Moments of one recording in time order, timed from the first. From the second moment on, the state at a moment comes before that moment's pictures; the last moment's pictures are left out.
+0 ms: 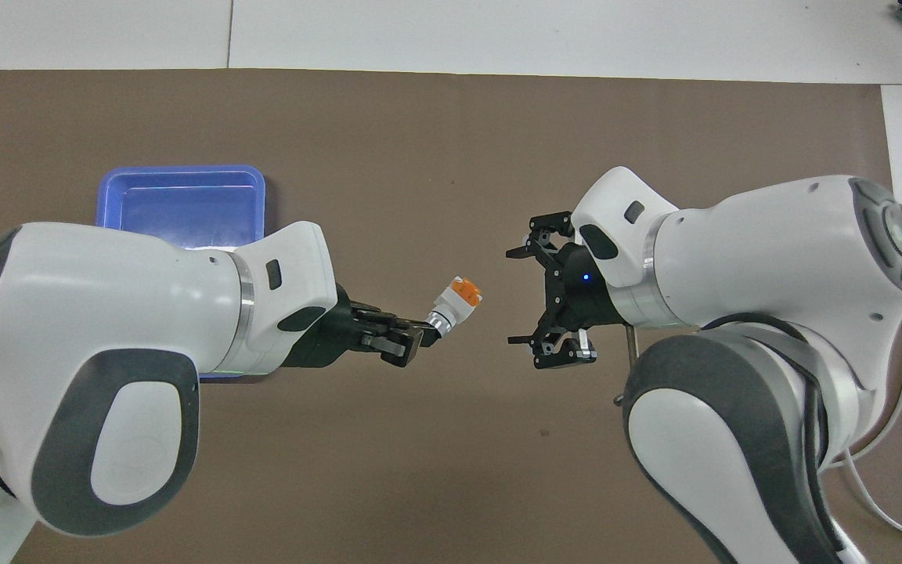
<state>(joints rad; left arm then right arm) -0.44 -0.12 -0.06 -1.95 -0.70 2.02 0.21 0.18 -0.01 0.20 -1.87 0.53 2.02 -1.36</state>
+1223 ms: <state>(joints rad) -0.01 -0.13 -0.05 -1.93 -0.13 1.70 0.16 0.07 -0.02 0.20 -1.75 0.22 2.00 -0.33</state>
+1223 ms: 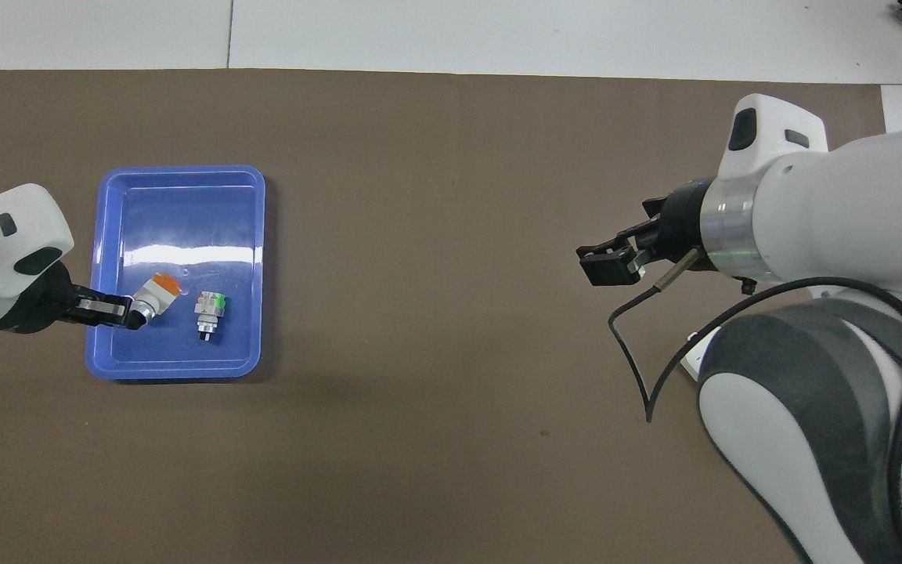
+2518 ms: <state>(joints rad) 0.04 0.09 -0.07 -1.72 -0.04 1.73 0.07 0.09 -0.03 0.00 -1.62 -0.03 1.64 0.11</state>
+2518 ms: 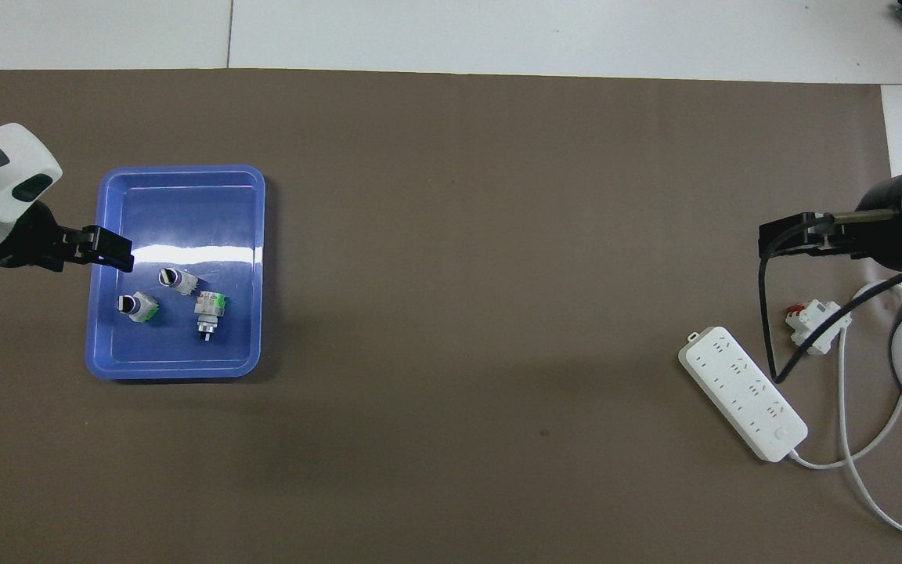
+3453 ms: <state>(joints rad) 0.03 0.00 -0.07 -1.53 -0.01 1.54 0.06 0.04 -0.03 0.04 -1.62 -0.03 1.60 0.12</state>
